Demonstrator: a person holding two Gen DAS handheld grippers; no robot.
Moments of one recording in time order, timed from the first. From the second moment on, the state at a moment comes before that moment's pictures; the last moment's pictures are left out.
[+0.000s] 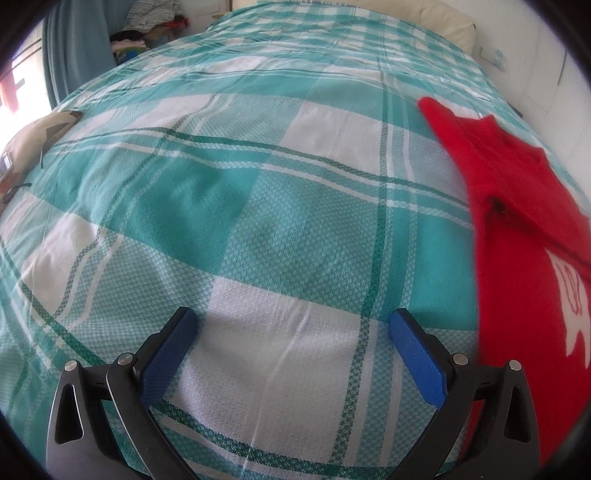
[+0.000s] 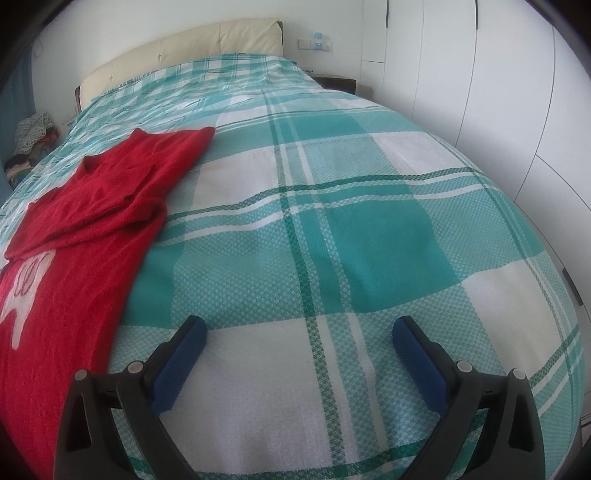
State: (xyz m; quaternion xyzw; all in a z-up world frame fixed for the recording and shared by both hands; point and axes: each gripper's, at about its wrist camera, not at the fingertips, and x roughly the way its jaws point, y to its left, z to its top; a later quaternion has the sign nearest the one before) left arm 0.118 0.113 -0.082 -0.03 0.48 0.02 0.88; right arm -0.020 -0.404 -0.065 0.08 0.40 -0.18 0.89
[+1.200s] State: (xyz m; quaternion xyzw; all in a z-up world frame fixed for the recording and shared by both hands) left arm 0.120 0.106 -0.087 0.01 0.48 0.03 0.88; right arm -0.016 -0.403 -0.069 0.07 0.41 -0.19 0.89
